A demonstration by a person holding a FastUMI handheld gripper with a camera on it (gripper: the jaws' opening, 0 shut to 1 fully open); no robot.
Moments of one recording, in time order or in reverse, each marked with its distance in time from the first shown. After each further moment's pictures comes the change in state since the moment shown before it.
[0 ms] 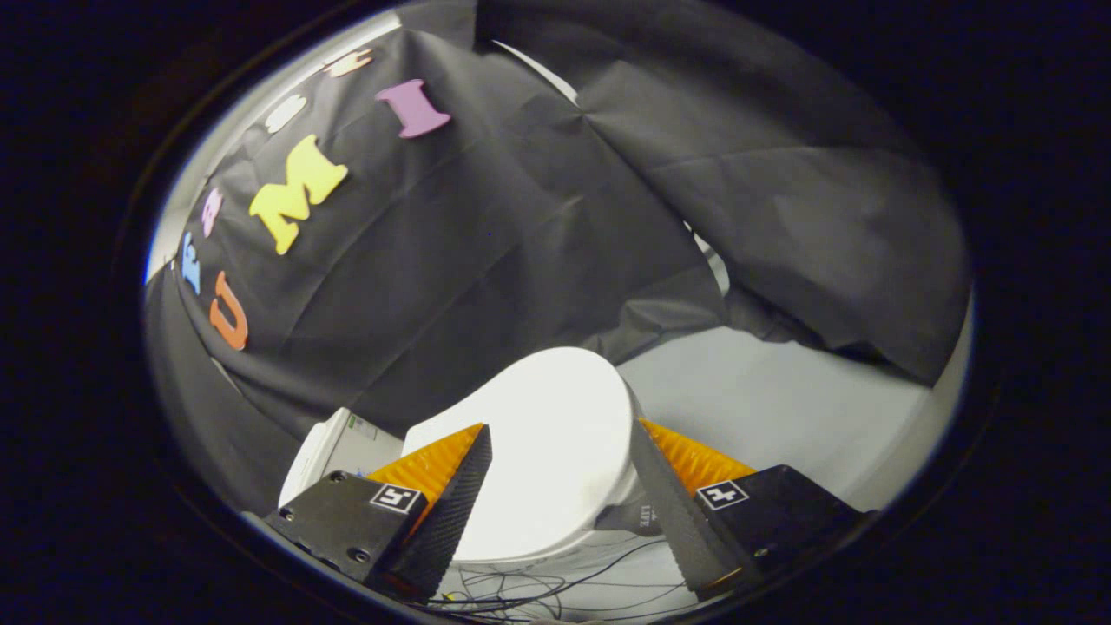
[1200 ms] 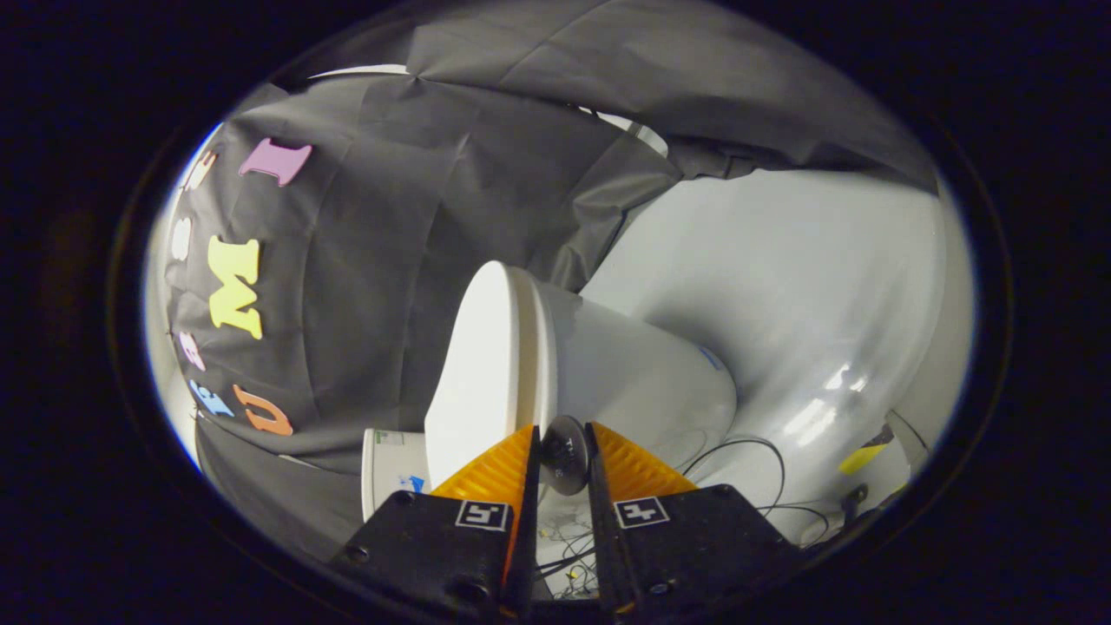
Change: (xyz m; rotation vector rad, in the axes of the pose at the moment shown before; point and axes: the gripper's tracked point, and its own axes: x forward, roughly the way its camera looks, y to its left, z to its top) arm 0.021 -0.061 -0.069 0.431 0.239 0.087
